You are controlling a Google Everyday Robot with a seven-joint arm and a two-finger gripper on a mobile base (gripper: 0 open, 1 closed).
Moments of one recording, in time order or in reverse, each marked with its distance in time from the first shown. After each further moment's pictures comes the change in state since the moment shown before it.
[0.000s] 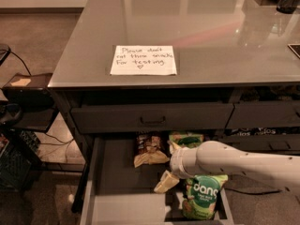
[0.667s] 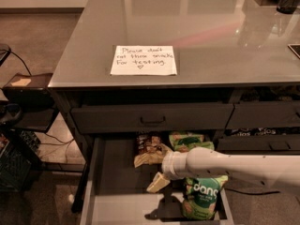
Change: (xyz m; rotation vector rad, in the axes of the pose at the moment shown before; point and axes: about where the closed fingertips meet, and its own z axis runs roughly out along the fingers) arm 0.013 -0.005 0.068 0.005 -0.058 -0.015
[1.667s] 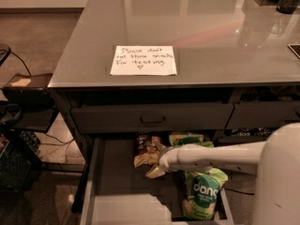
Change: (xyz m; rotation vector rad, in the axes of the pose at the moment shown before) arm 0.024 -0.044 0.058 0.068 0.042 -0.026
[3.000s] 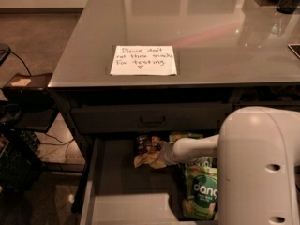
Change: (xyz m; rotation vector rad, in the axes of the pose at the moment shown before) arm 0.035 -0.040 0.035 0.047 0.114 0.041
